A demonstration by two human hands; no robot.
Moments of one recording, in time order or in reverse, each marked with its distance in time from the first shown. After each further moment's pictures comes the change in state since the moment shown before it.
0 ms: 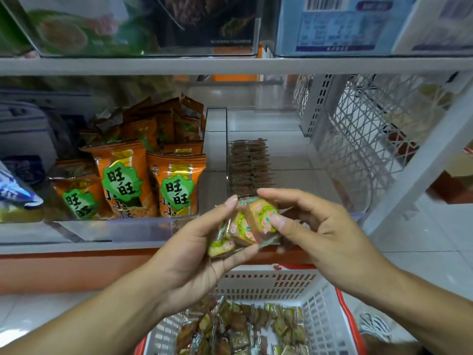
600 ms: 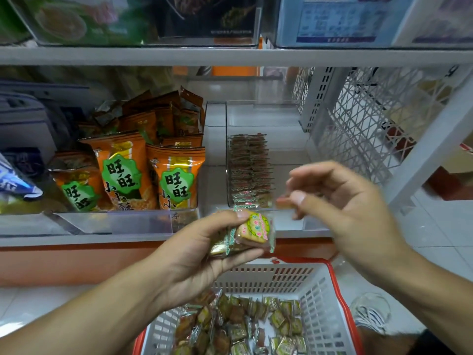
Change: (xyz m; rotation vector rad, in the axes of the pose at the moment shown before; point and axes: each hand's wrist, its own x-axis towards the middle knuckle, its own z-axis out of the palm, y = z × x) left_hand -0.001 -0.007 -0.003 0.062 0.025 -0.076; right_hand 0.002 -0.014 -0.014 0.137 0.182 -0.121
